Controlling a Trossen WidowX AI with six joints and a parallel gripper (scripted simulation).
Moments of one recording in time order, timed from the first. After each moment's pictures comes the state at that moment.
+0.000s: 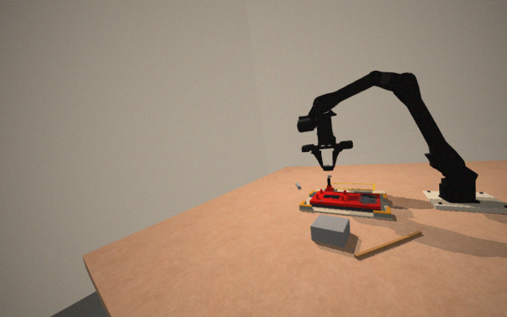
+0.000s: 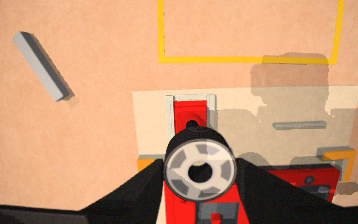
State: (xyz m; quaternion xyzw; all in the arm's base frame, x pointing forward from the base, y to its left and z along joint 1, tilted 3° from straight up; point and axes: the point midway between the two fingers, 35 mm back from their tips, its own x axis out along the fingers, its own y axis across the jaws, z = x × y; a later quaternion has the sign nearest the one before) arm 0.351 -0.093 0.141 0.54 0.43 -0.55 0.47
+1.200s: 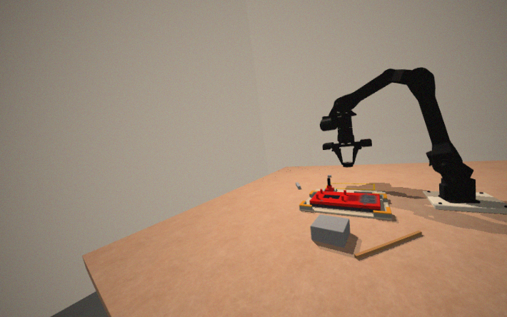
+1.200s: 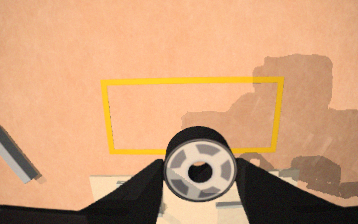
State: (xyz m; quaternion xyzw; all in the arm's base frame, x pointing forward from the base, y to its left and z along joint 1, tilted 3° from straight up) arm 0.273 -0.180 0.138 0.53 0.43 -0.56 0.47
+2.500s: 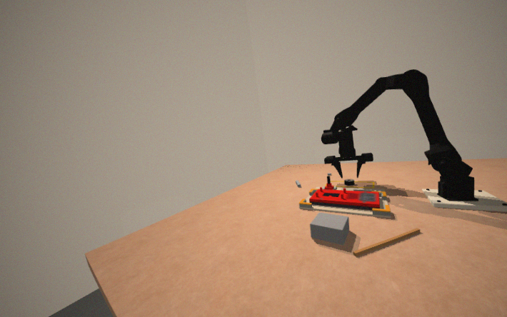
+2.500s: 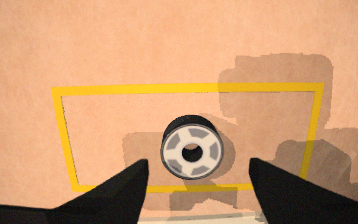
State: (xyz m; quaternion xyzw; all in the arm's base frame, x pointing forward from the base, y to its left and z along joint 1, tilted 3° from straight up) arm 0.271 -0.183 0.071 0.53 0.44 -0.56 0.46
